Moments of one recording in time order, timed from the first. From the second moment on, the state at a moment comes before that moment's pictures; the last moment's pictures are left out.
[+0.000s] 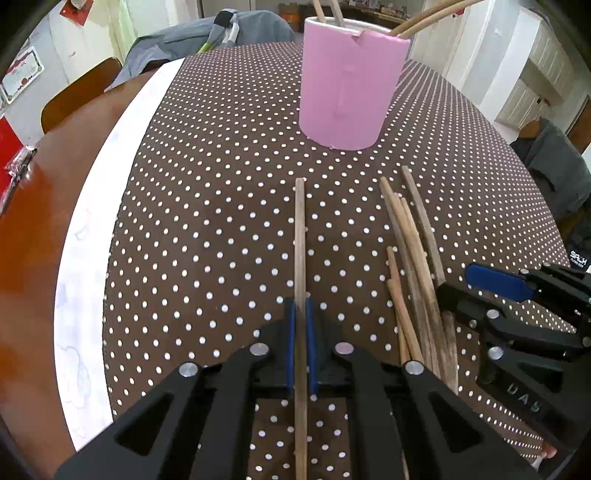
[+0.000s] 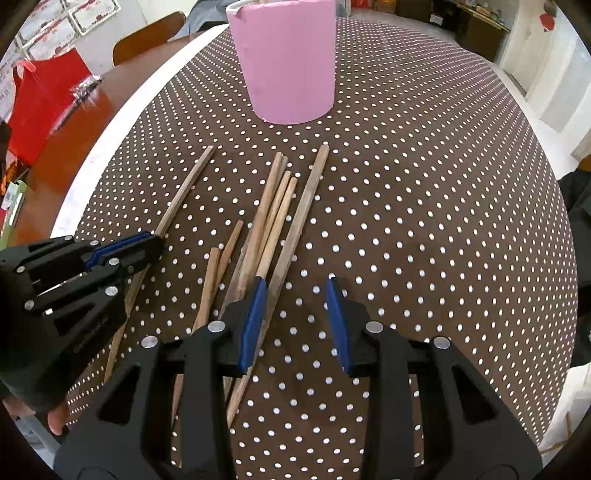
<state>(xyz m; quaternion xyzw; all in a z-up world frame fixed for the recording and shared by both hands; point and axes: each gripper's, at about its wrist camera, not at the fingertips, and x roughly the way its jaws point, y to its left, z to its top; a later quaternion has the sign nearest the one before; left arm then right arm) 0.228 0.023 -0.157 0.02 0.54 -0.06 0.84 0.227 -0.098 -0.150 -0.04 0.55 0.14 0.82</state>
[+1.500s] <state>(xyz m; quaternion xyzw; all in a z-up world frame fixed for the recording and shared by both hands) 0.170 0.016 -0.003 -0.11 0.11 -0.17 0.97 0.180 -0.192 -0.013 0.14 0.13 0.26 0.94</state>
